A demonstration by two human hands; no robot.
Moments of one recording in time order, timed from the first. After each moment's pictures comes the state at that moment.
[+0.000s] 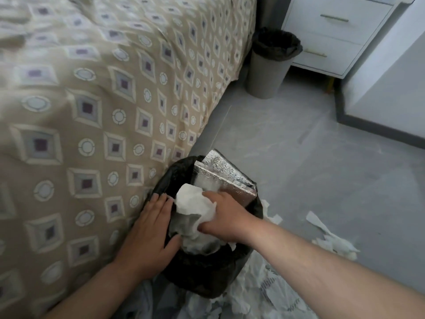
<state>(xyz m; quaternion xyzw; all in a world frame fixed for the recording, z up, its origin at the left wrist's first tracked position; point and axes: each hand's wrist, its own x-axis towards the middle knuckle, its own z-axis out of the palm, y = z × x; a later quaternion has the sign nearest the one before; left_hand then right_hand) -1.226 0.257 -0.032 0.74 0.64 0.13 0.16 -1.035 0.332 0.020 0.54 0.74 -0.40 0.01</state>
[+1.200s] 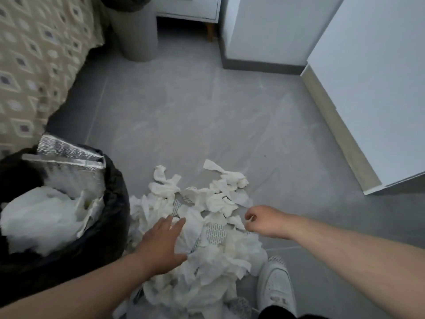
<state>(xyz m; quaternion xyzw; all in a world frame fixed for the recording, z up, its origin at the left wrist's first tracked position) -0.953 0.225 -0.086 0.82 0.47 -0.16 0.29 -0.682 0.196 -0.022 0.75 0.51 -0.40 0.13</state>
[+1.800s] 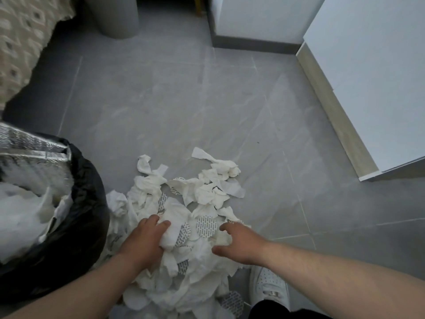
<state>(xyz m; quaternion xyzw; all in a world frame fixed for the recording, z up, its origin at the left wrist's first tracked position) -0.949 0.233 -0.140 0.82 0.48 -0.15 0.28 -0.708 0.153 -0.088 0.73 0.50 -0.47 0.08</state>
